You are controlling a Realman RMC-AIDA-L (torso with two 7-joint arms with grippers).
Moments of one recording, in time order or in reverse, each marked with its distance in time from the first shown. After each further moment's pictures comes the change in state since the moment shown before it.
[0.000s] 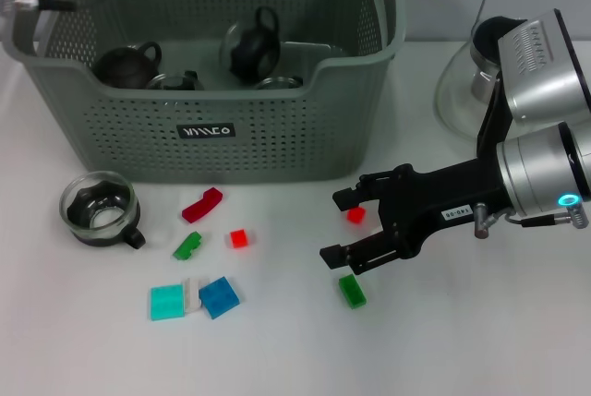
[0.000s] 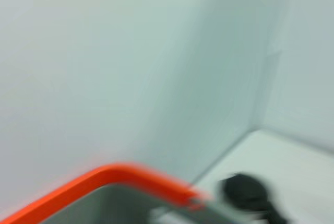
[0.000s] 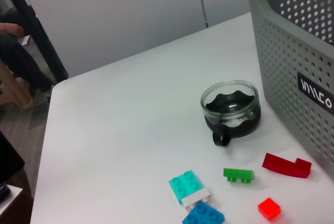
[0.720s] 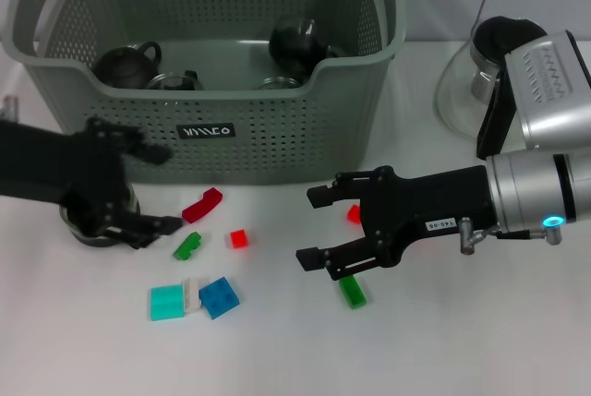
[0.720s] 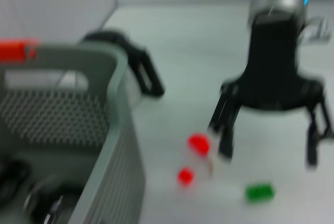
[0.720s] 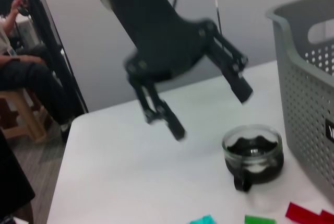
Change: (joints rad) left arm 0.258 -0.027 -0.008 0.082 0.151 0.331 0.523; right arm -0.010 0.020 0.030 0.119 0.126 0.004 -0.222
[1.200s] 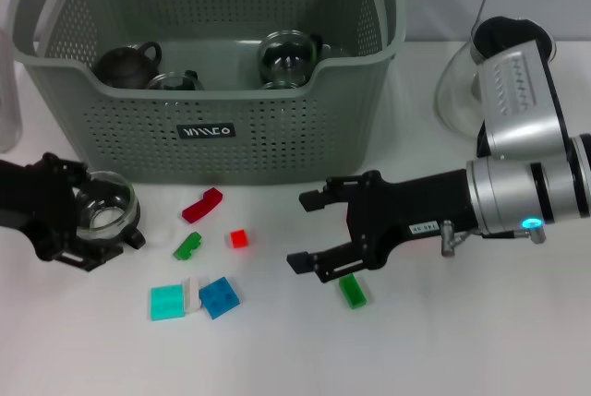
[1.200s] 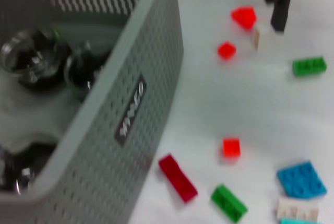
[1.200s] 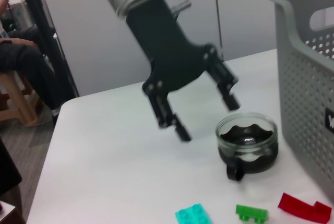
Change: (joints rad) left arm 0.003 -0.021 0.017 -0.041 0.306 -0.127 0.045; right arm 0.019 0.005 -0.066 0.025 0.012 0.080 -0.018
